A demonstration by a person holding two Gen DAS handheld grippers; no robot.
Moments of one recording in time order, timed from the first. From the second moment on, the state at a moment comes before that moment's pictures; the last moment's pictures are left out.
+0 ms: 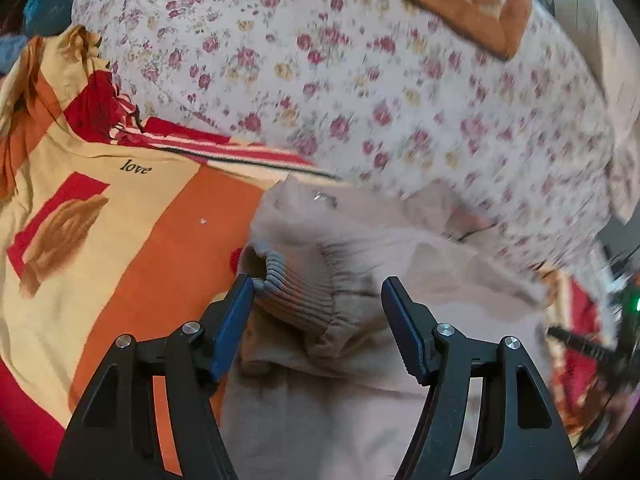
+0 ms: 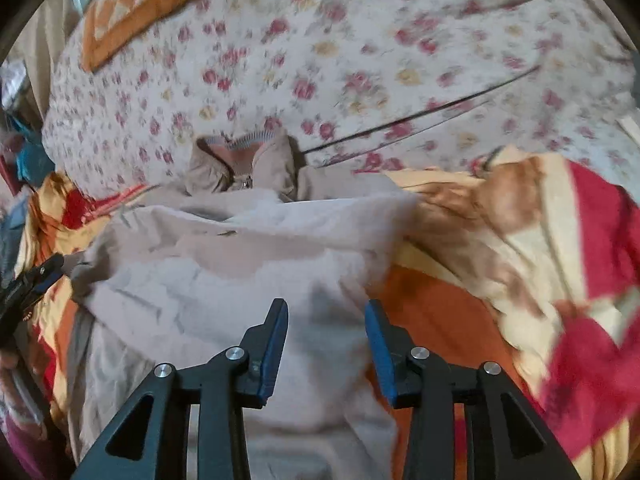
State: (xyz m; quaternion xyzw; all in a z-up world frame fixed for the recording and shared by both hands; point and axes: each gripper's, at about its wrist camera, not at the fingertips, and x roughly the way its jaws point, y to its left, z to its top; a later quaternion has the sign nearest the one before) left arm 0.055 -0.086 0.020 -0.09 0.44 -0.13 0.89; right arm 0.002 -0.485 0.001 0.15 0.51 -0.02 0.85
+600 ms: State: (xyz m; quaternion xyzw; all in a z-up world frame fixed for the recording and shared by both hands) left arm 0.084 -0.084 -0.016 -0.11 0.50 -0.13 0.85; right arm 0.081 -0.584 -0.018 0.28 0.45 -0.08 0.85
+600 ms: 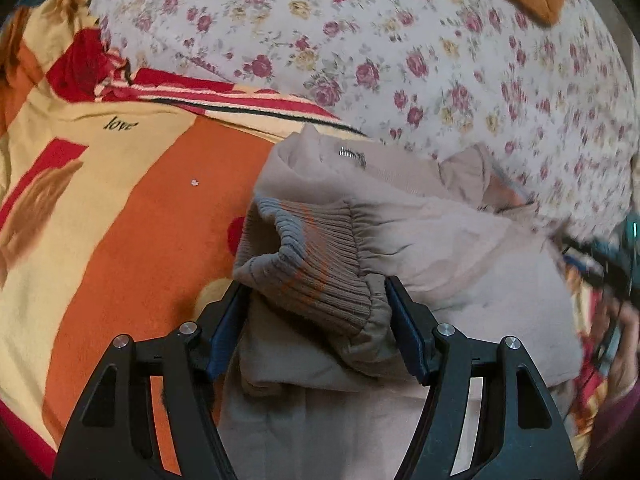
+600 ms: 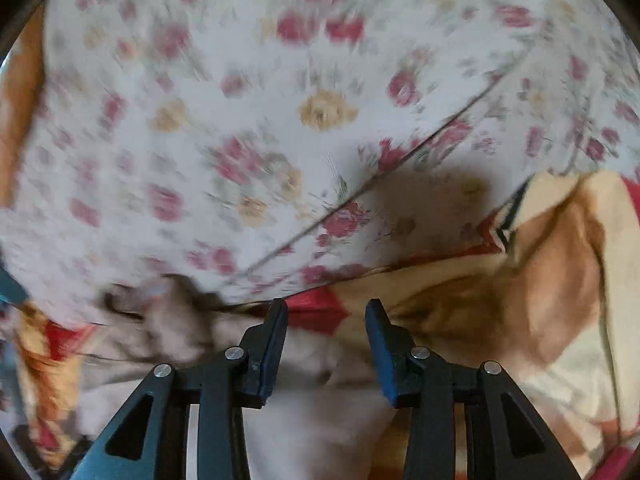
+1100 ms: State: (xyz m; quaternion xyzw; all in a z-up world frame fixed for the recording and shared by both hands) left arm 0.074 -0.083 -0.001 -0.11 0.48 -0.13 0.86; right arm 0.074 -0.562 -0.042 0.29 0.46 -0.03 0.84
